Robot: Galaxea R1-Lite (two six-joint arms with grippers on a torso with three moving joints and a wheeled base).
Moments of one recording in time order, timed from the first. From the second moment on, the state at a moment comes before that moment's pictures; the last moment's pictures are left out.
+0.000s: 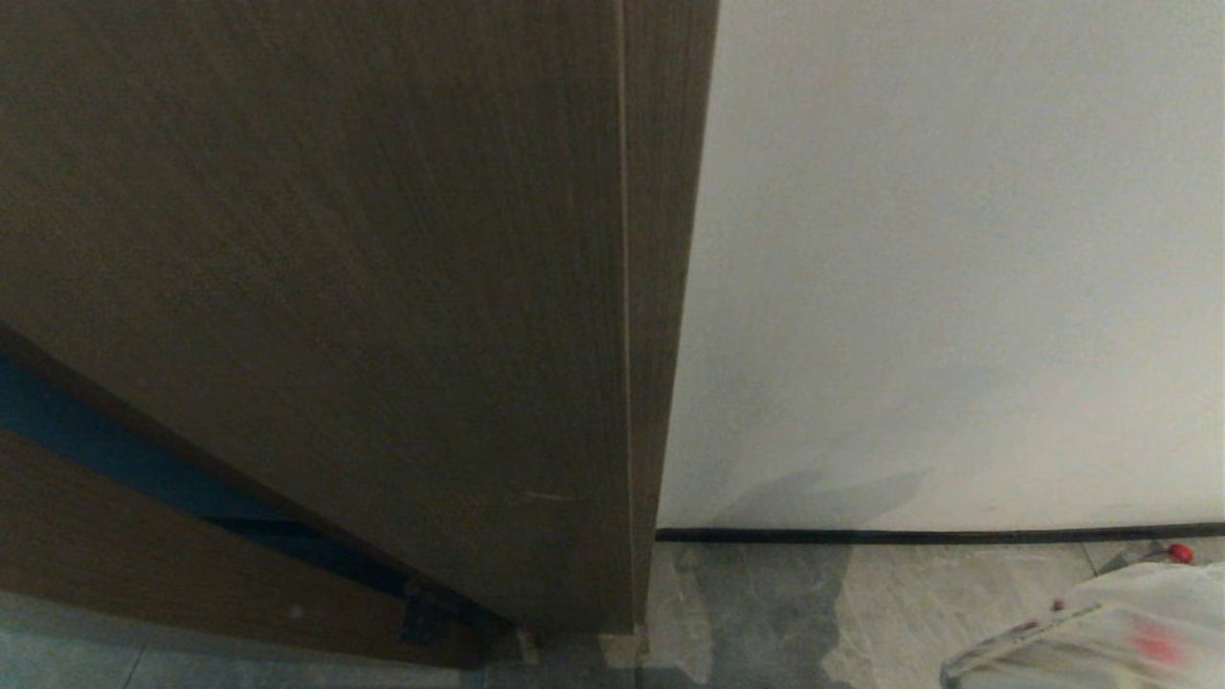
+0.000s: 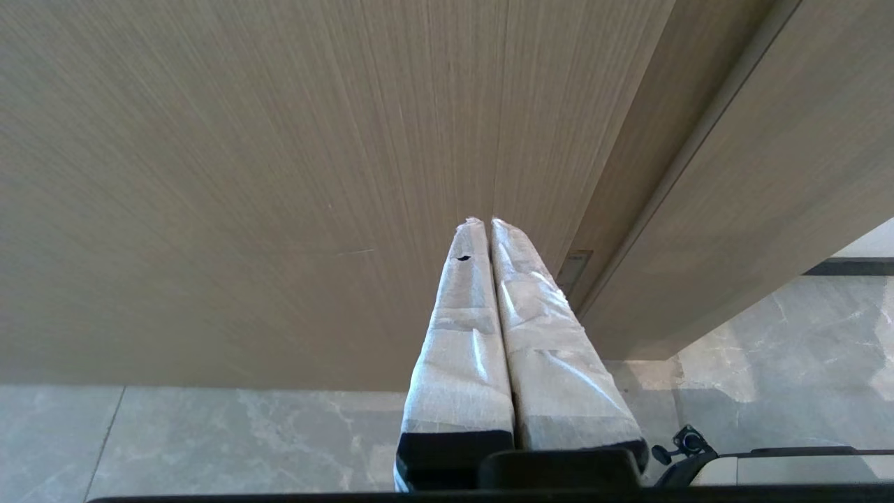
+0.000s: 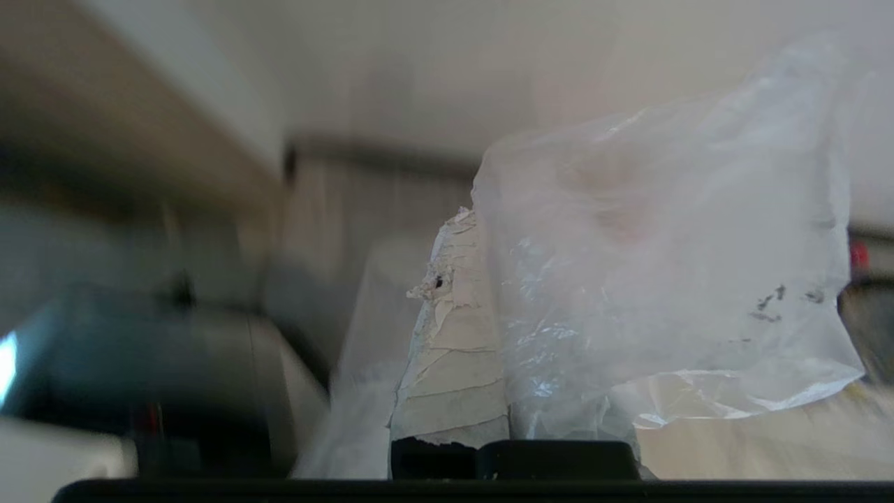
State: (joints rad) left arm 0.00 0.00 0.00 0.00 0.01 -0.01; right arm 0.02 0.37 -0.51 0.45 0.08 -0.13
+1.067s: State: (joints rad) left arm 0.00 0.00 0.00 0.00 0.01 -0.01; right arm 0.04 1.25 -0.45 -0.09 0.09 -0.27
